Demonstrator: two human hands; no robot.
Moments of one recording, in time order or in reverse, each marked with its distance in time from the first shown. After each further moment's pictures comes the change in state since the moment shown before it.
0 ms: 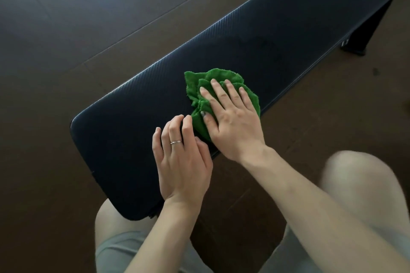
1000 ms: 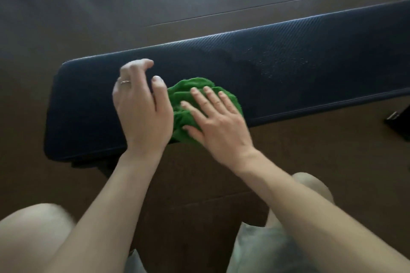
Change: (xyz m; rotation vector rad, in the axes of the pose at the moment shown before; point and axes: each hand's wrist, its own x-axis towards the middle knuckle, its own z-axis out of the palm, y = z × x) left_hand 0.076 0.122 -0.015 -0.220 0.485 -0.429; right_hand 0.036 0.139 -0.015 0.016 0.085 -0.719
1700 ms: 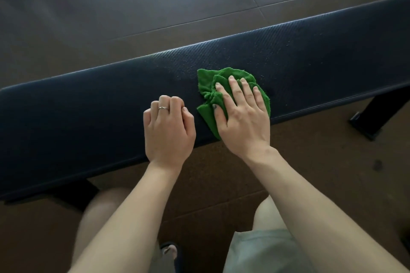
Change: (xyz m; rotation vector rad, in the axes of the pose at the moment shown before) left_hand -0.044 0.081 0.127 0.282 -0.244 0.153; right_hand -0.031 0.150 -0.048 -0.038 -0.012 0.437
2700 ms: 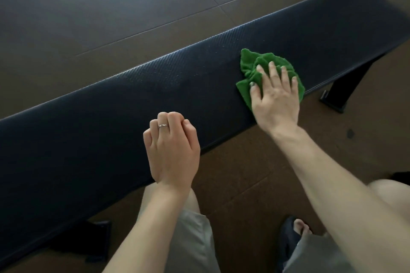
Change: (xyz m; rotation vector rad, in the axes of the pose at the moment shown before) left_hand -0.003 -0.007 0.001 -0.146 -0.073 0.030; right_hand 0.017 0.052 -0.017 -0.019 -0.018 0.456
